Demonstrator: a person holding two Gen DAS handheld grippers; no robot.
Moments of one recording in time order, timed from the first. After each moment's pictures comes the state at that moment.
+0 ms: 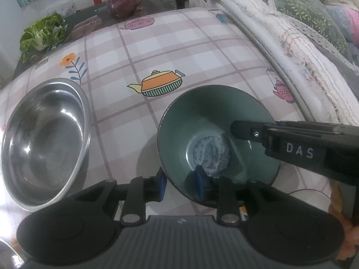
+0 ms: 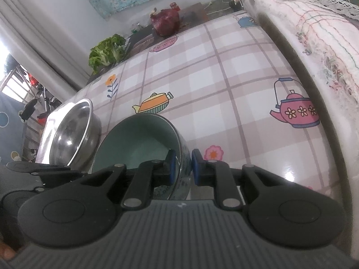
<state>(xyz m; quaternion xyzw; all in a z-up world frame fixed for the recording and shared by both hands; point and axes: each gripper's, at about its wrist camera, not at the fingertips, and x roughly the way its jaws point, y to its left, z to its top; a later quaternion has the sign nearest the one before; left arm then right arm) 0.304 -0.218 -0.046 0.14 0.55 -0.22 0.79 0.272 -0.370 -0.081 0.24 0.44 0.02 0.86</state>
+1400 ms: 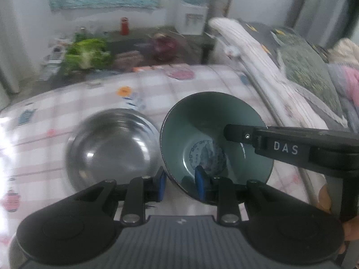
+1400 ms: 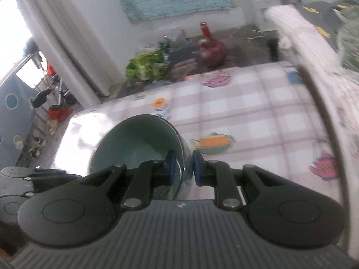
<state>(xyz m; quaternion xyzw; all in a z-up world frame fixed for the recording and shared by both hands) 0.298 -0.123 0.044 0.05 0.48 -0.19 0.86 0.302 -0.297 0.011 0.18 0.40 0.07 0.90</state>
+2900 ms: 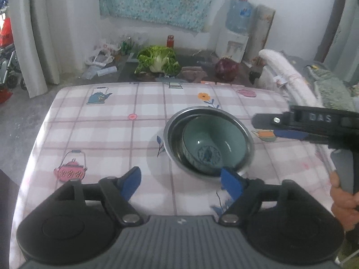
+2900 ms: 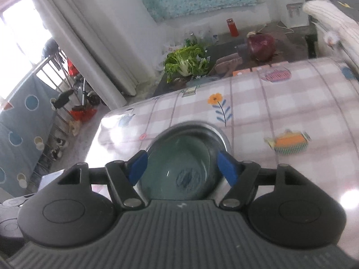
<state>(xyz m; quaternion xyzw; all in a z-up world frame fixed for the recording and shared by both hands) 0.248 0.028 0.051 0.00 0.42 -0.12 0.90 0.317 -0.208 0.015 0.21 0.38 0.12 0.89</state>
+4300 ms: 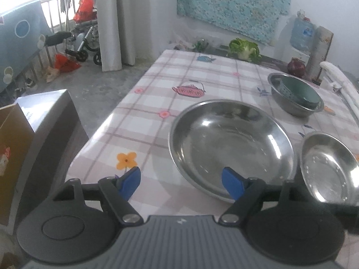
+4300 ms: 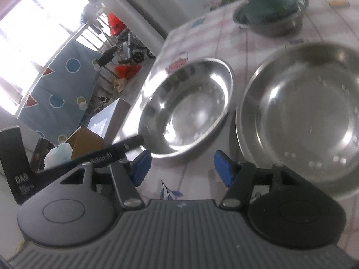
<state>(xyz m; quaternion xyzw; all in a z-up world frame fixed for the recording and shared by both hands) 0.085 0.166 -0.010 -0.03 0.39 0.06 0.92 0.083 -0.052 -0.040 0.25 0.44 0.23 0.83</state>
